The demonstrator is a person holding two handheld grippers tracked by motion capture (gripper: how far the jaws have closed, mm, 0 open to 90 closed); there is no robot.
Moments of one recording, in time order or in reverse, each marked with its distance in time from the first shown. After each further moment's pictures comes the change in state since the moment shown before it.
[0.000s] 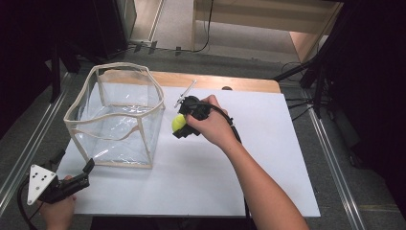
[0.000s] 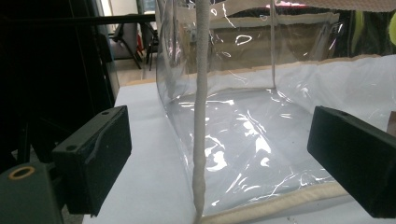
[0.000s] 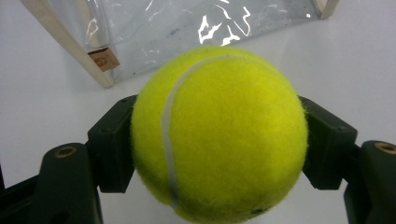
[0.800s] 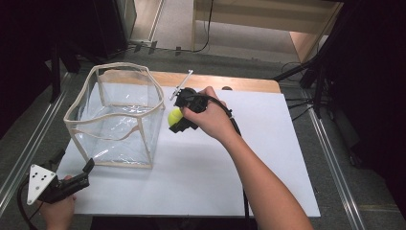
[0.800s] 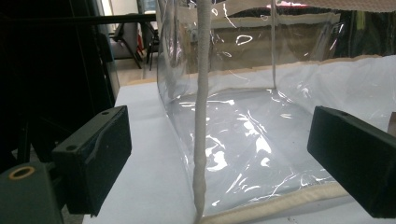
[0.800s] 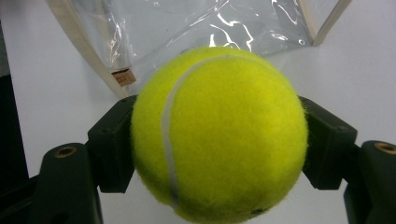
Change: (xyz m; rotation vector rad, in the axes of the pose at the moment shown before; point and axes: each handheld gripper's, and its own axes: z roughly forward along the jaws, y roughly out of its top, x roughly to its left) left arm 0.000 0.000 0.000 -0.003 -0.001 -0.003; right arm 0.005 0.021 -0.024 0.000 0.006 -0.030
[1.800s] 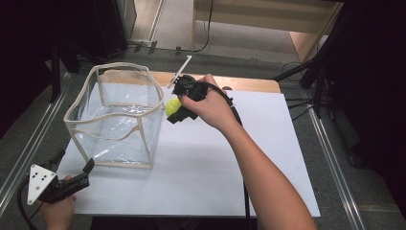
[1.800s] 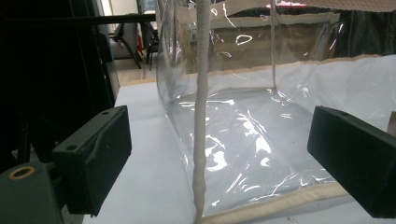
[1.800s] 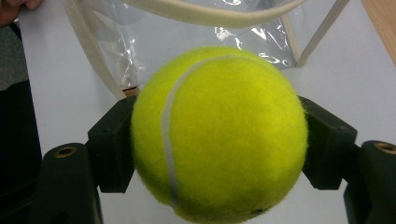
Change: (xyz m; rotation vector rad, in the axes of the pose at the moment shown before) left arm 0.000 0.000 0.000 0.005 0.002 0.000; right arm -0.003 0.022 -0.030 -0.007 -0.002 -0.020
